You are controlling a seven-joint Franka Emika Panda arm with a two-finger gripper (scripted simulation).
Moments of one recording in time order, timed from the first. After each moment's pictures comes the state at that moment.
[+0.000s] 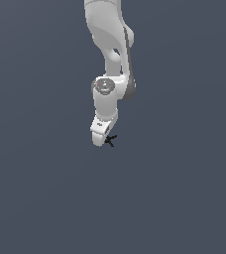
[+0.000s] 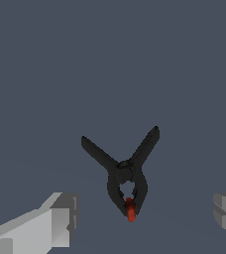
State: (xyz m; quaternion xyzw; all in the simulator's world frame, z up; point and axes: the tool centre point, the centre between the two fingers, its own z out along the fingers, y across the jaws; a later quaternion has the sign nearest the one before) arm -0.074 -0.029 0.072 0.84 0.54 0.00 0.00
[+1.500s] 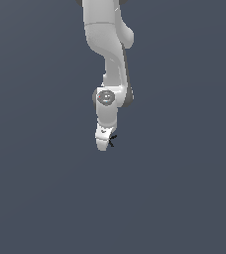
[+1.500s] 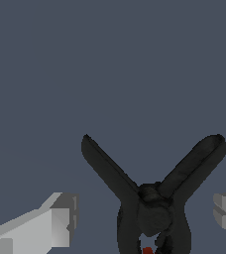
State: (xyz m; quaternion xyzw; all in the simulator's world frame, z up) arm -0.083 -0.025 0.017 0.80 0.60 0.00 0.00
